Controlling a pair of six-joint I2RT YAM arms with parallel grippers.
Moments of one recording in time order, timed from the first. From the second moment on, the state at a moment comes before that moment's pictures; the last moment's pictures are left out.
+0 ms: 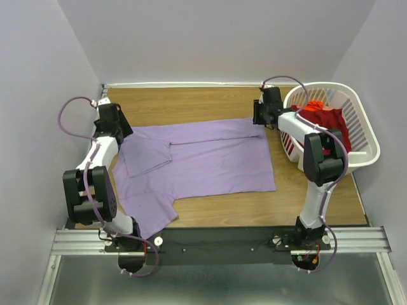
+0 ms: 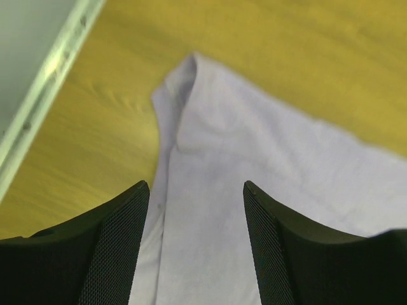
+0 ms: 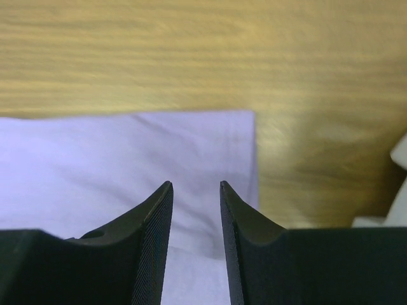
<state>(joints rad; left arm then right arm) 0.13 1.52 0.97 -0.16 -0.19 -0.30 0.24 1.97 1.40 -0.18 0.09 0.14</state>
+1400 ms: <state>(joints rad) 0.19 2.10 1.58 -0.19 -0.03 -0.38 0.13 2.34 1.82 -0.18 -0.11 0.21</state>
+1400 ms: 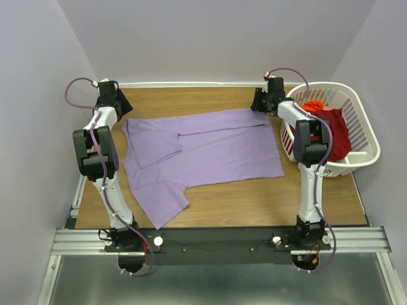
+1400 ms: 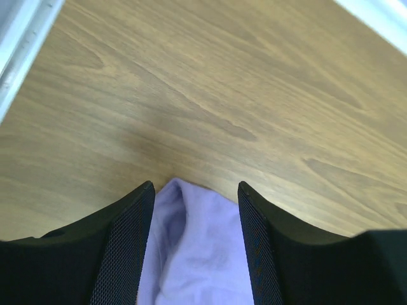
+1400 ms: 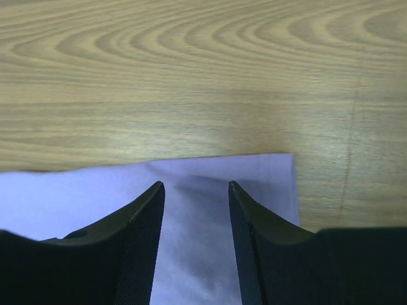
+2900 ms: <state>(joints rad) 0.01 1.91 1.20 -0.15 -0.07 -0.38 0.20 2.19 1.57 -0.19 -0.26 0.21</state>
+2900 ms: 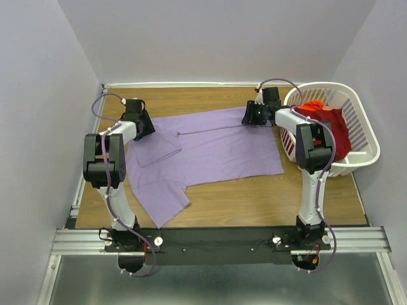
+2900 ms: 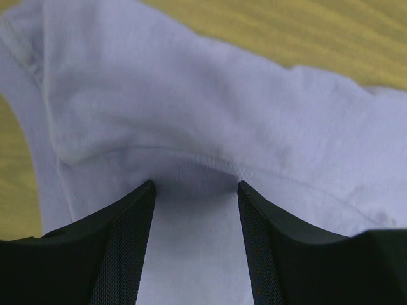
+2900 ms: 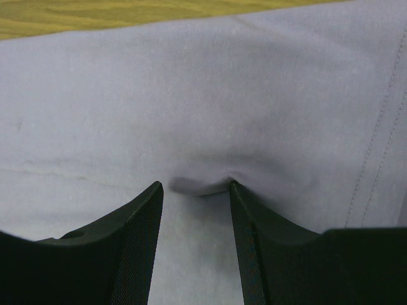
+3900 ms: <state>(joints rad) 0.06 1.72 1.24 -0.26 -0.11 -0.36 0.20 1.93 1.39 -0.24 -0.28 0.20</state>
